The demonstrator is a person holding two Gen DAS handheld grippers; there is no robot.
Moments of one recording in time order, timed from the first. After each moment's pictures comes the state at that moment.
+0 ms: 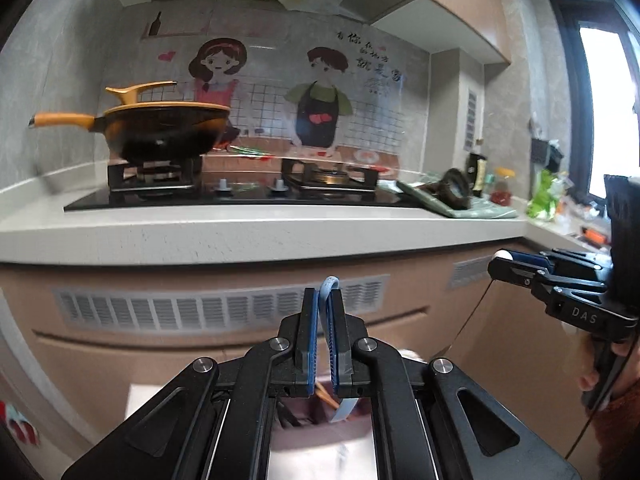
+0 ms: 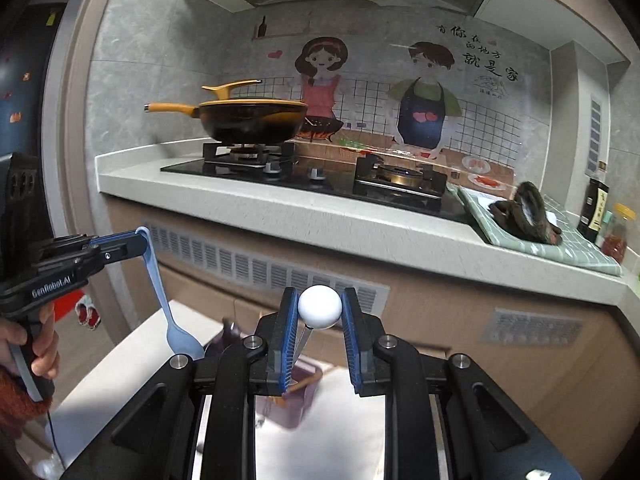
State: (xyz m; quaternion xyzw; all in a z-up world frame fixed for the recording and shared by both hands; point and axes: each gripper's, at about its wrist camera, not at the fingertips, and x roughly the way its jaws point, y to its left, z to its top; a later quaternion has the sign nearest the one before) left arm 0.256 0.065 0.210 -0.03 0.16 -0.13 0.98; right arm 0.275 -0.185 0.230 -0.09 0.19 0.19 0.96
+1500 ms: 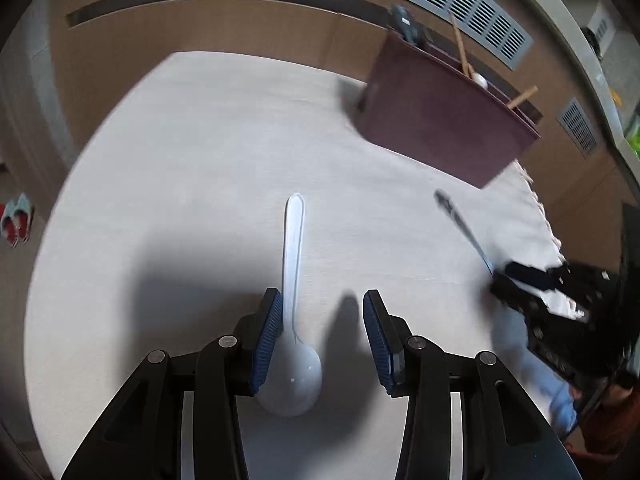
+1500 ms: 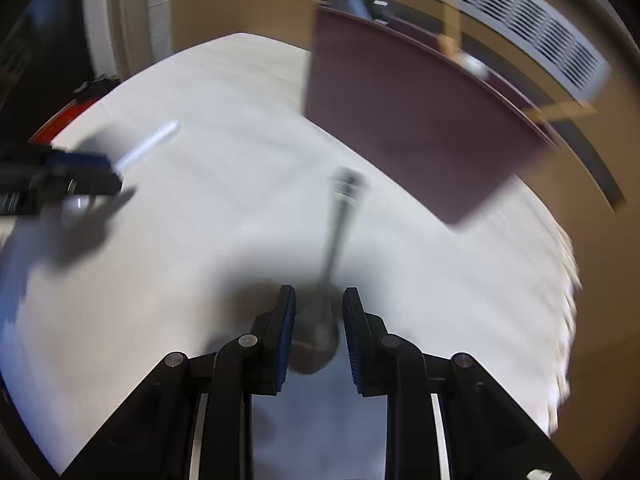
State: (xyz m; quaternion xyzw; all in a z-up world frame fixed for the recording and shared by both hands) left arm 0.194 0.113 -0.080 -0.14 0.48 -0.04 0.87; right arm 0.241 -0.105 -0.074 -0.24 0.44 0.25 0.83
